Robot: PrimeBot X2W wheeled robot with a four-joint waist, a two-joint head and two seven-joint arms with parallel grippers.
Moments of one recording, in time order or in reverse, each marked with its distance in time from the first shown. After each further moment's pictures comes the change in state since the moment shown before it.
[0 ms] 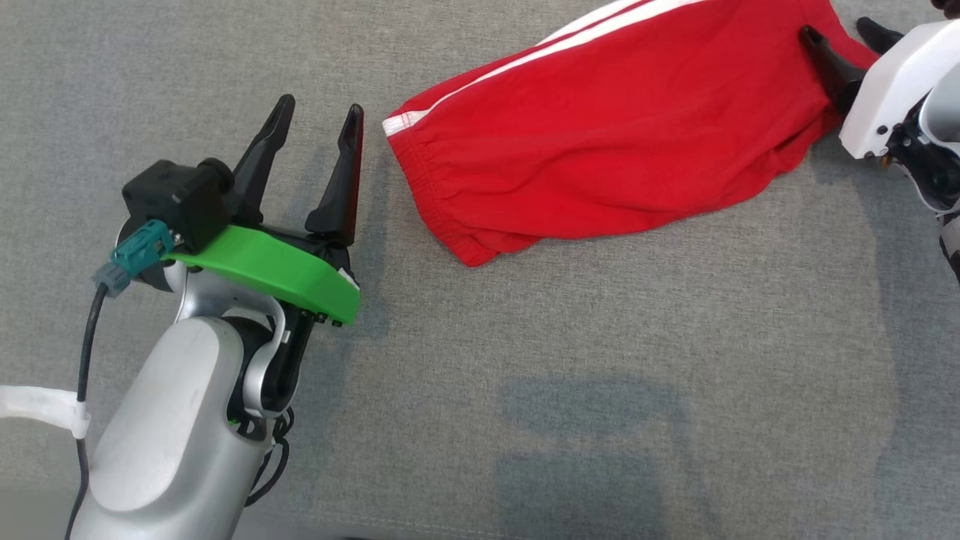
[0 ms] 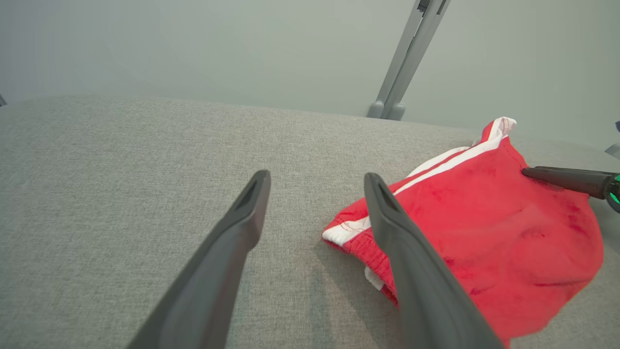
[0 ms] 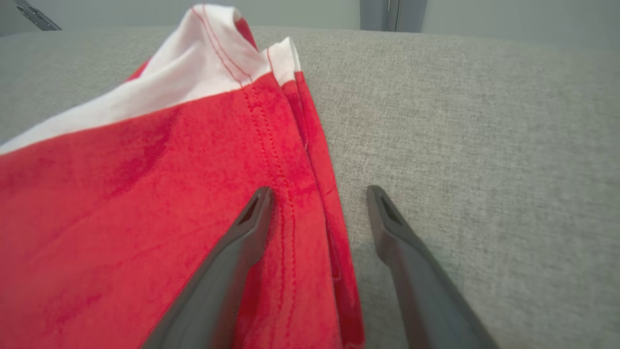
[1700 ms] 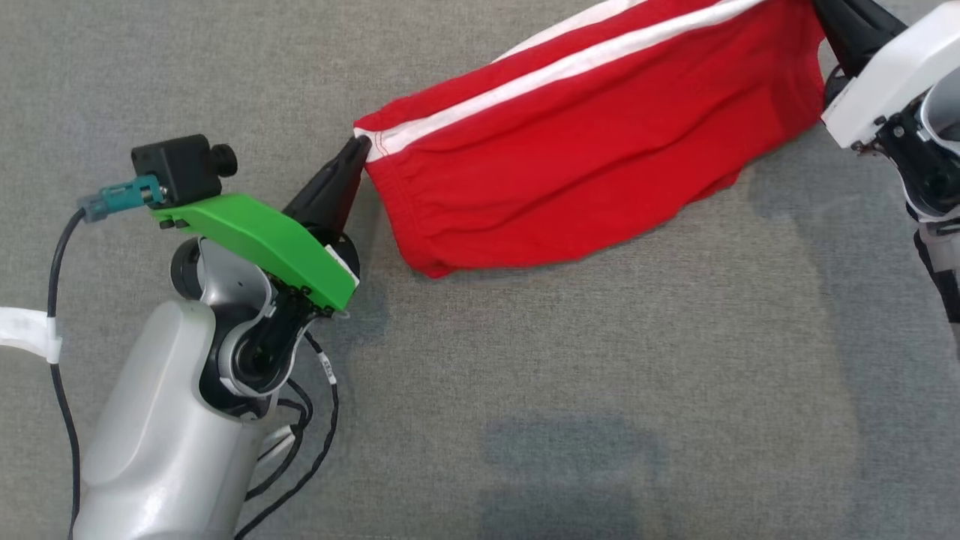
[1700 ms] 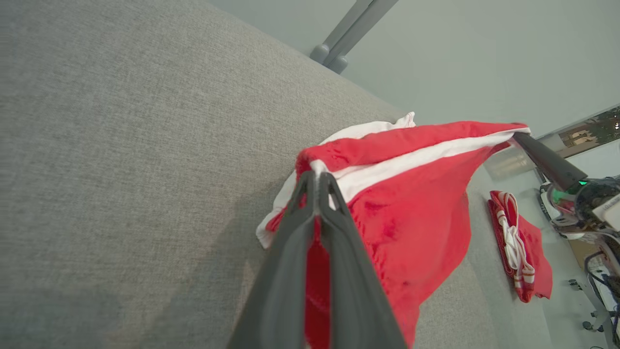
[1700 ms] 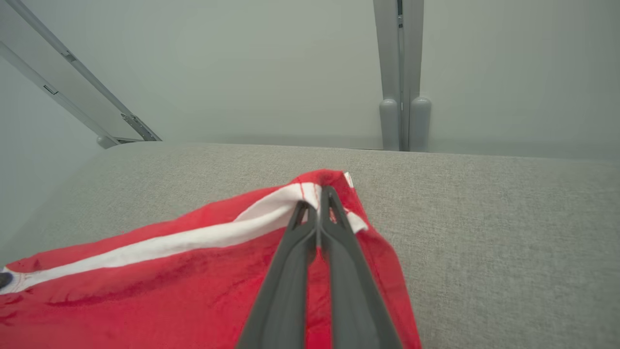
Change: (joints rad) left arm 0.005 -0.056 0.061 0.036 -0.372 -0.030 0.274; right arm 0.125 0.019 -0.095 -0.391 0.094 -0.050 0.023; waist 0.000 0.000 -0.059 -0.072
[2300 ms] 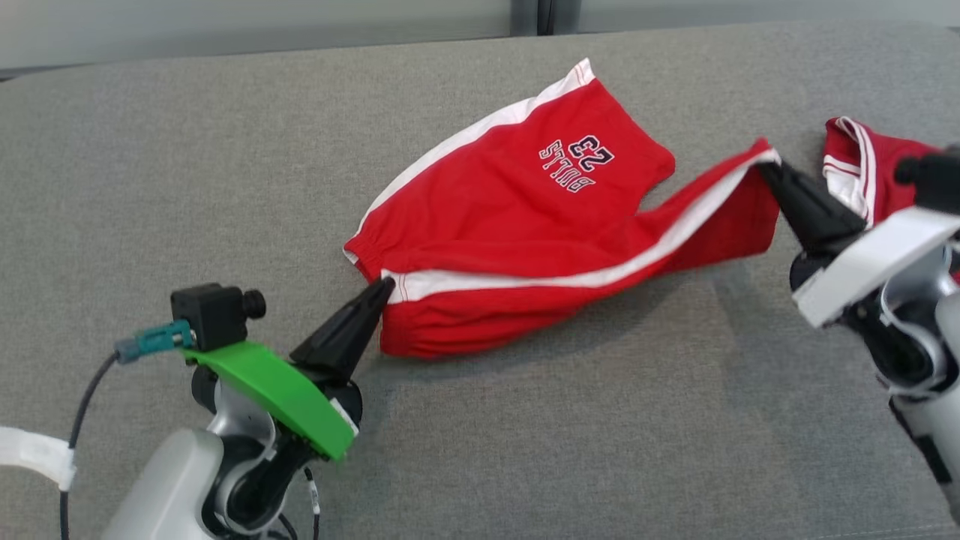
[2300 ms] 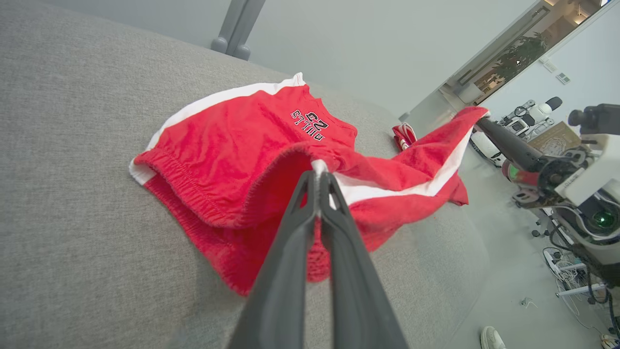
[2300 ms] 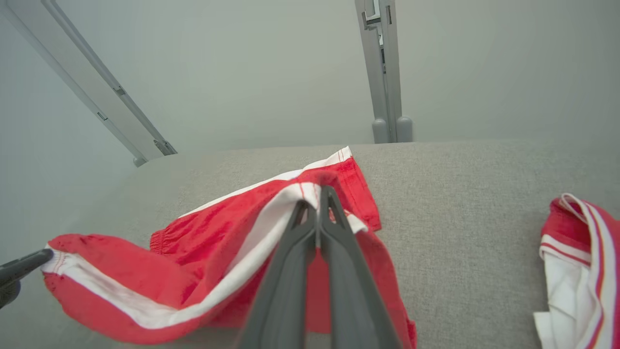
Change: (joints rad) left arm 0.281 0.103 -0.069 -0.086 0.014 -0.191 -0.097; right arm 0.420 -0.020 0.002 -0.191 0.053 0.067 -0.174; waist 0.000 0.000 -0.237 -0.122
